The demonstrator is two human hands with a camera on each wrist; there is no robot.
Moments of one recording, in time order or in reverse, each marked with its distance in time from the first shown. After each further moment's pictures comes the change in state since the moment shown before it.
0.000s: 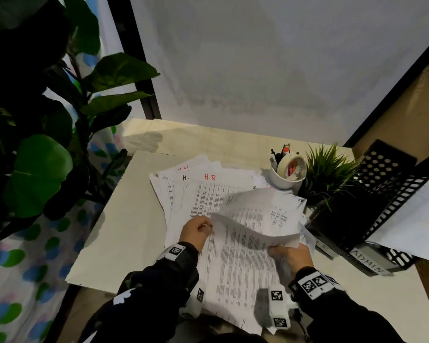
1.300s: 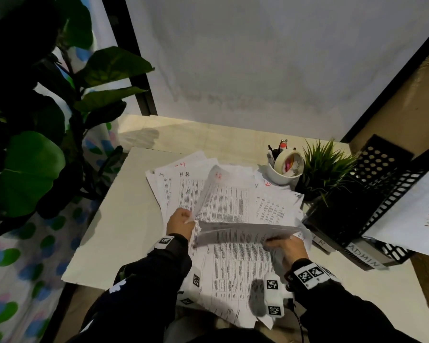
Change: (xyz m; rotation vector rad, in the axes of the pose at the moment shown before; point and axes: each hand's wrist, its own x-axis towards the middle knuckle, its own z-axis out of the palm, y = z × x) left_hand 0.021 -0.008 -0.020 0.078 0.142 -0.092; right_hand 0.025 0.000 -0.001 -0.148 -0.022 -0.086
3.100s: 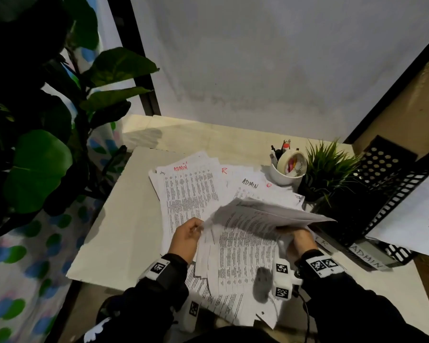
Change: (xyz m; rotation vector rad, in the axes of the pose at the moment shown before) left_hand -0.057 0.001 -0.010 -0.183 -0.187 0.156; right_hand 0.001 -0.029 -0.012 0.062 -0.038 0.046
